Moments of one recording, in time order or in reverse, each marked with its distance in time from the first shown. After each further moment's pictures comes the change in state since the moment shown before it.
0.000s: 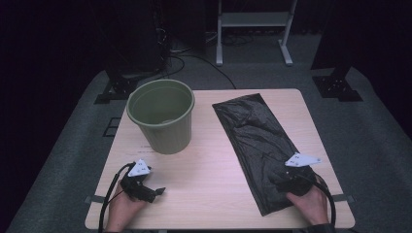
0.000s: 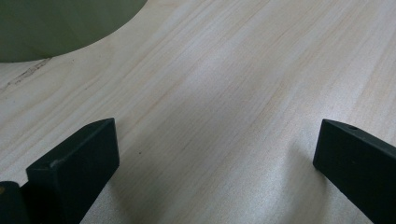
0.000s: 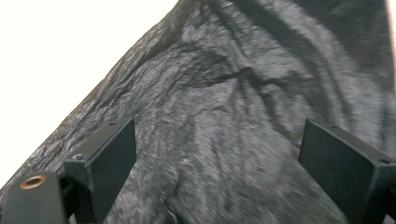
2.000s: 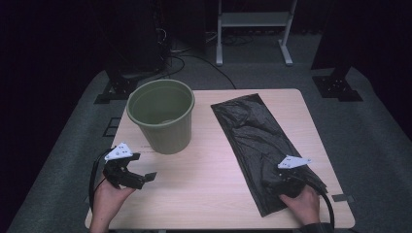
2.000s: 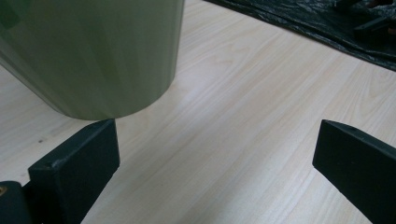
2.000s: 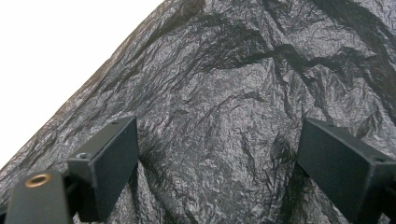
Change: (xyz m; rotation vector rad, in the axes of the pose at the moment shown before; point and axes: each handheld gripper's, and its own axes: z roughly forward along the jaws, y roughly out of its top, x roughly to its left) left arm 0.006 0.055 -0.075 -0.112 0.002 -0.119; right arm 0.003 -0.009 0.024 0.037 0.086 0.008
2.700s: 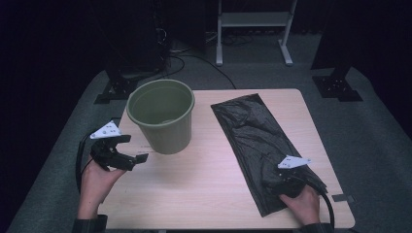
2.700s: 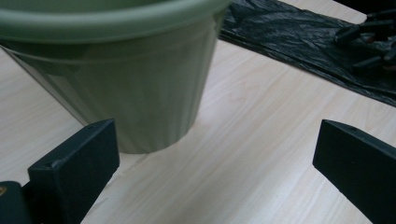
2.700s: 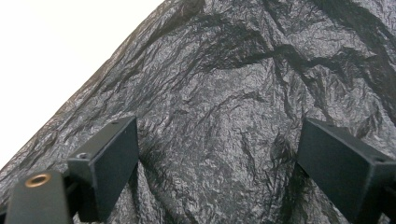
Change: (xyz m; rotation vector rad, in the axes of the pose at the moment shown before) left arm 0.019 0.052 -0.034 -0.031 0.035 0.007; right arm 0.000 0.000 0.000 0.000 0.000 0.001
